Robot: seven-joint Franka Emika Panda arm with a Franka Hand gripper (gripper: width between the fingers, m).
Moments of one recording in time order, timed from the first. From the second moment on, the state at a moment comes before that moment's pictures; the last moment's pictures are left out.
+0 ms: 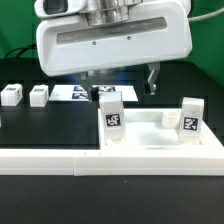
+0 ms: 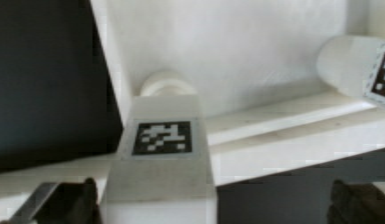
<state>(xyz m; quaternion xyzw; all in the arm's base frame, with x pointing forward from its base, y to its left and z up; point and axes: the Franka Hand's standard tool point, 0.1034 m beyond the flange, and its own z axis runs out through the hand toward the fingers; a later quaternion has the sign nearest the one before) 0.622 0.008 0.100 -0.99 0.07 0.01 0.10</state>
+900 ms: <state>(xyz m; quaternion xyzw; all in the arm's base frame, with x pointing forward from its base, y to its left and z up) 0.621 -0.004 0.081 -0.99 0.09 0.04 0.05</state>
